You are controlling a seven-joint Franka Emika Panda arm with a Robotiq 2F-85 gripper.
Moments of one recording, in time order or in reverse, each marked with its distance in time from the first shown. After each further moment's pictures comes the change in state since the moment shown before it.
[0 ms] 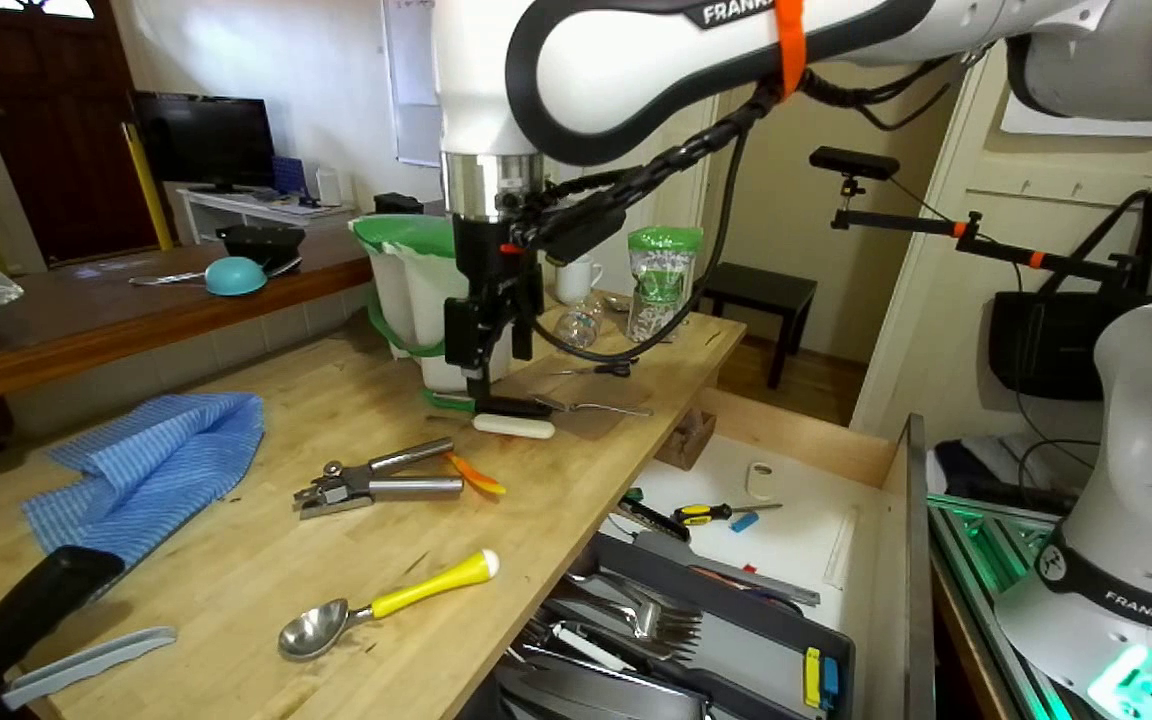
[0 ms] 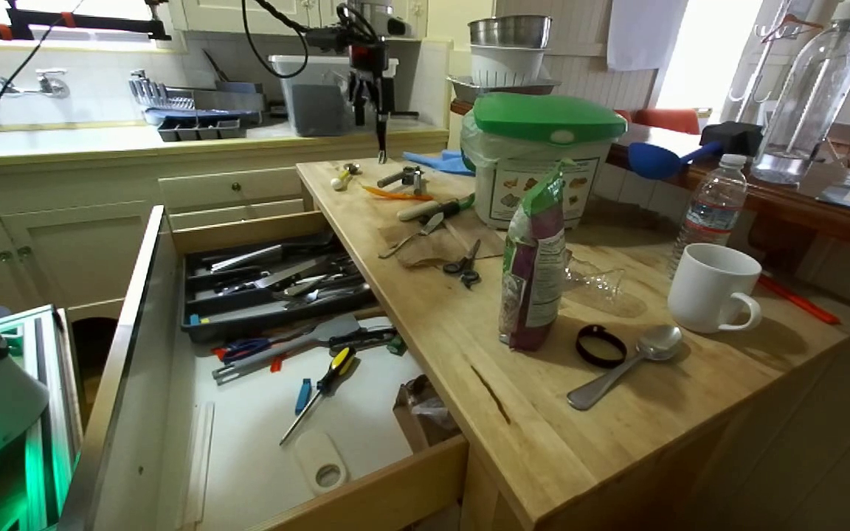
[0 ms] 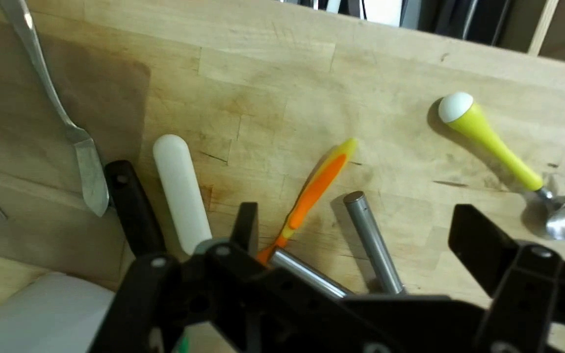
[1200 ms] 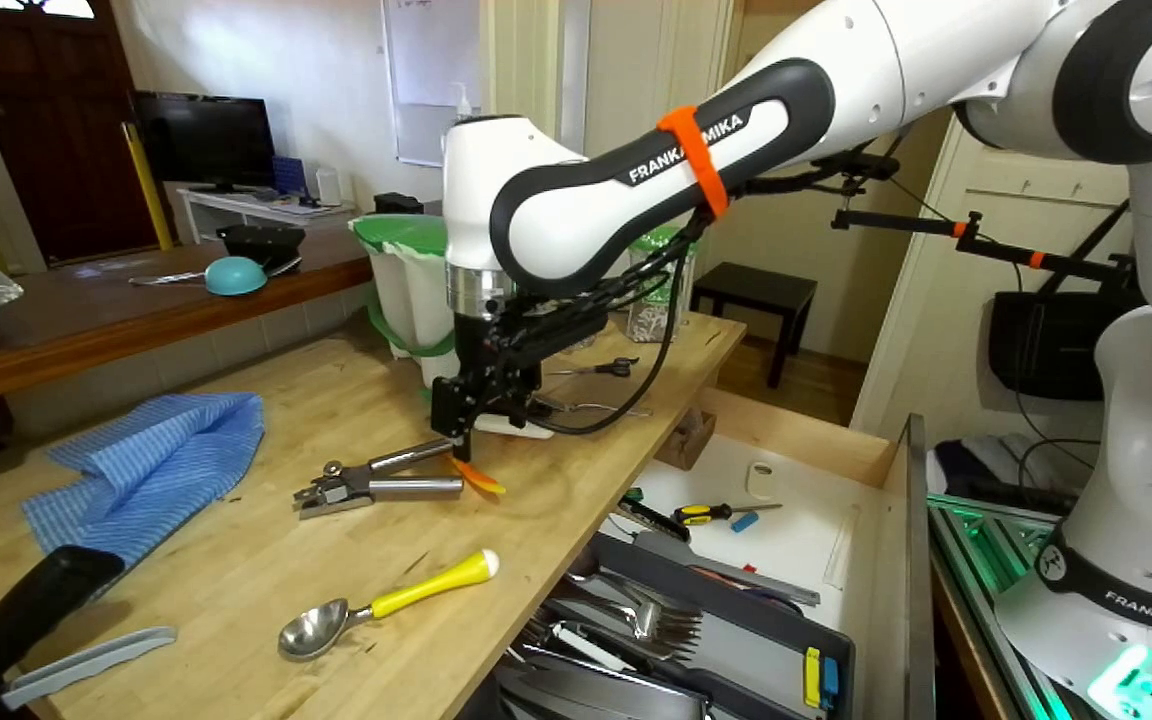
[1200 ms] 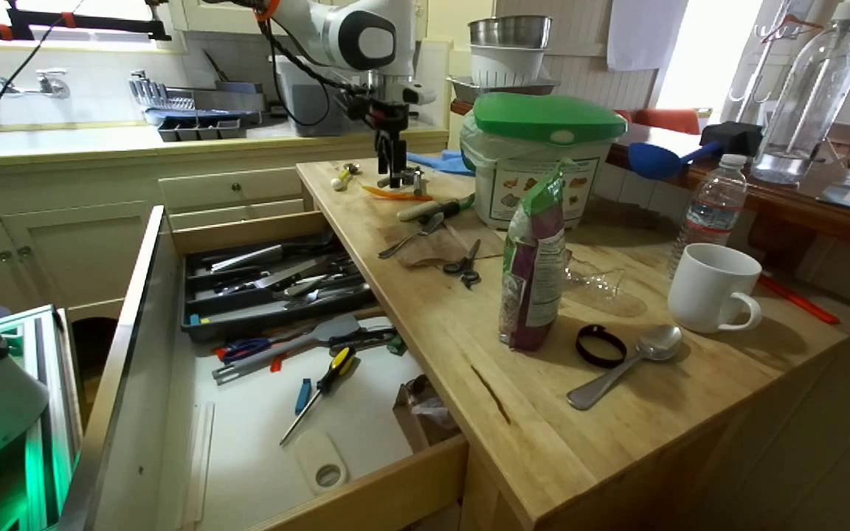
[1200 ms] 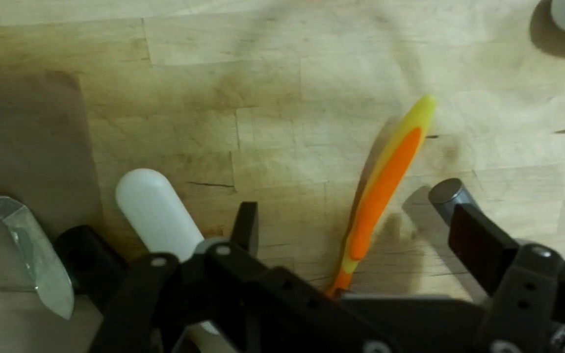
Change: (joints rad) arm -0.010 0.137 -0.056 -0.072 0.065 0.240 0.152
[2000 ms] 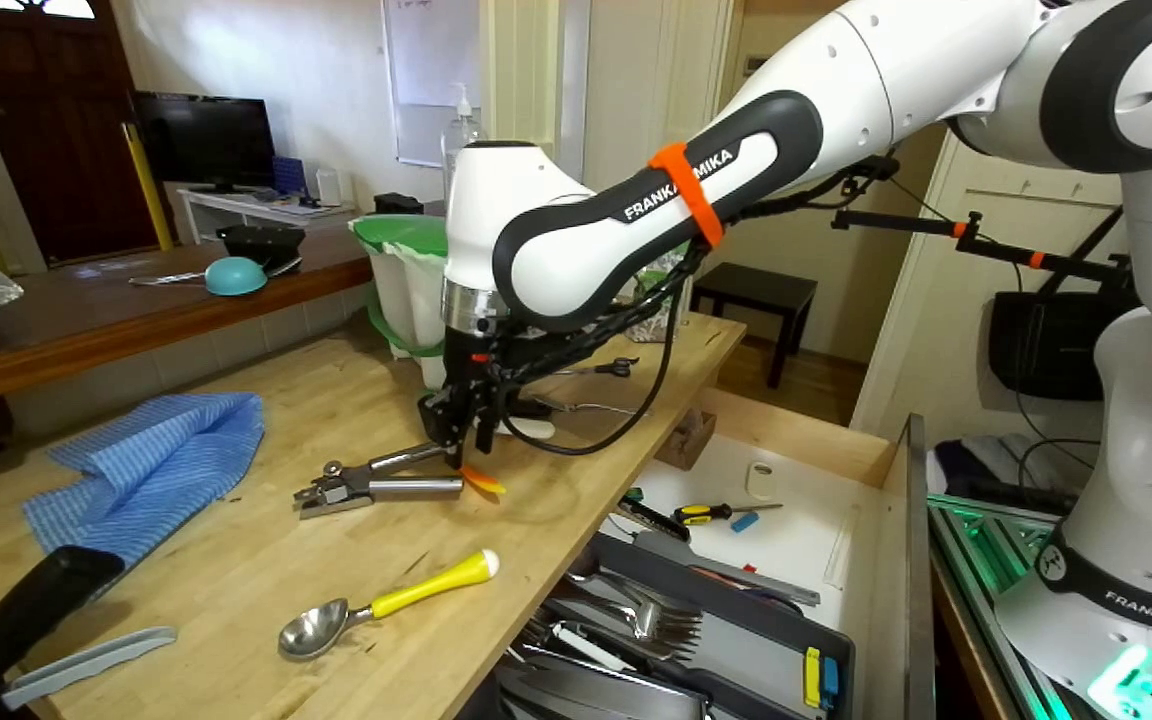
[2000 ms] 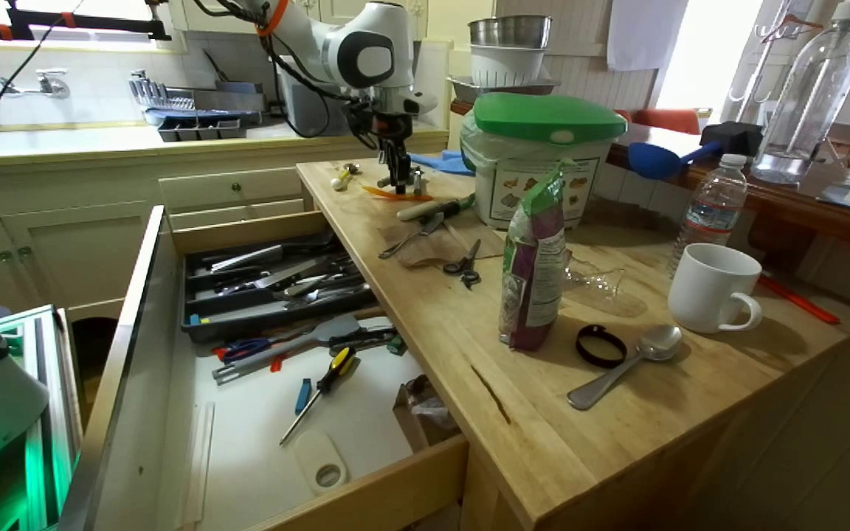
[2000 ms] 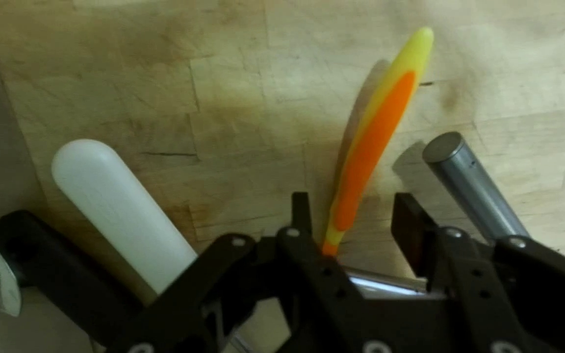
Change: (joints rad) arm 0.009 0.025 -0.005 -0.034 0.004 0.174 0.036
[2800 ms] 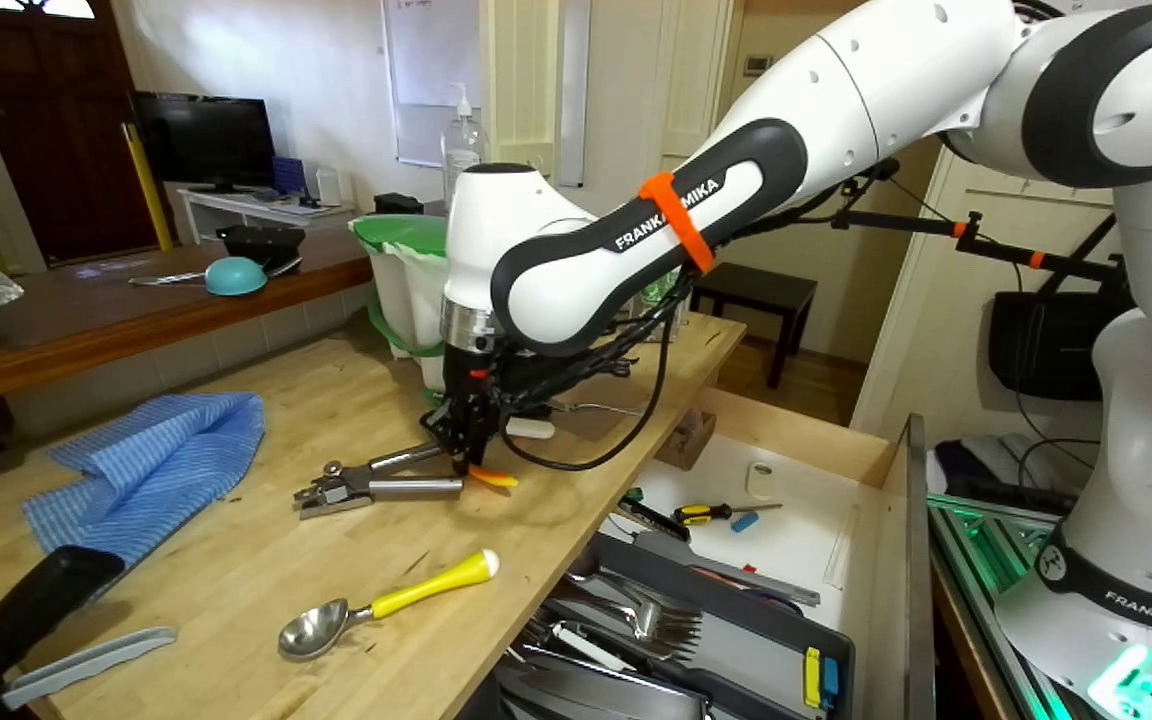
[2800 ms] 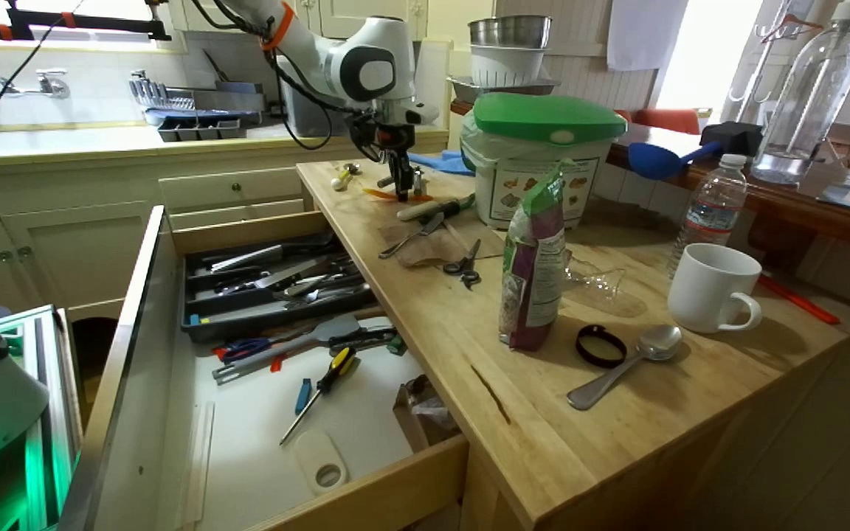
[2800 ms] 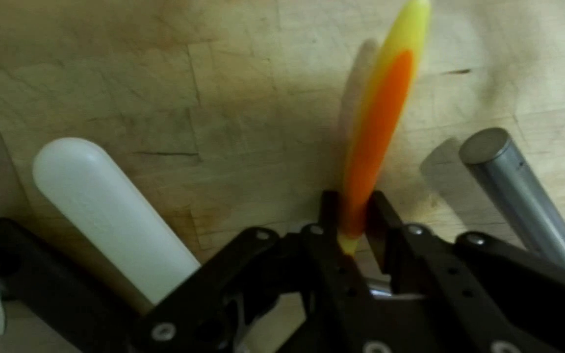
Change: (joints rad) arm 0.023 0.036 -0.033 0.001 -0.004 0.048 0.007
